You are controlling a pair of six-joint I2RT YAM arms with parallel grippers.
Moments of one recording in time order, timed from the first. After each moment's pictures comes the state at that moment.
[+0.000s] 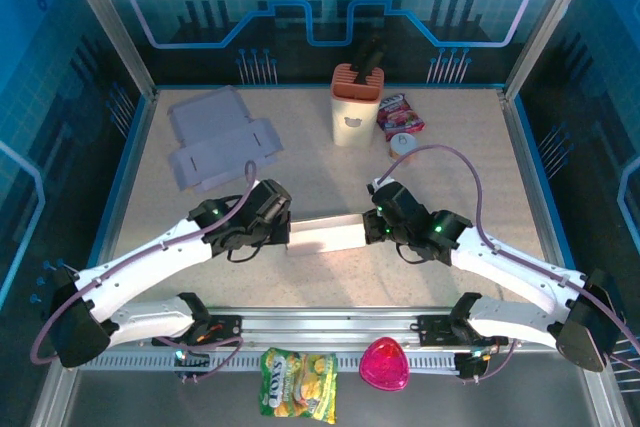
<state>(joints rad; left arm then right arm) -0.81 1.13 0.92 -0.85 -0.12 -0.82 0.83 1.09 0.78 -0.55 0.16 0.53</state>
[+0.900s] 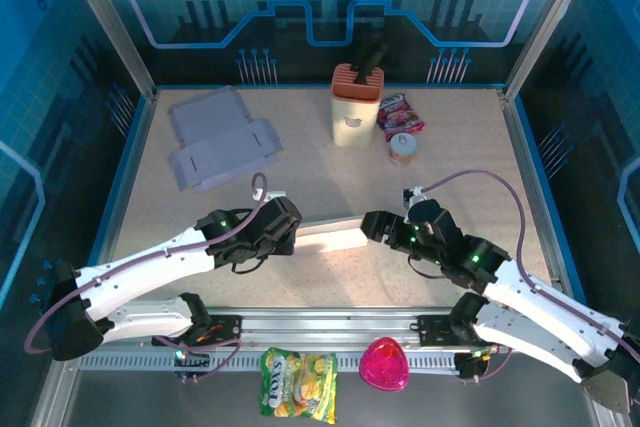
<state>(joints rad) -0.94 1.13 0.90 -0.86 -0.25 -0.90 0.79 0.75 0.59 -0.42 0.02 1.06</state>
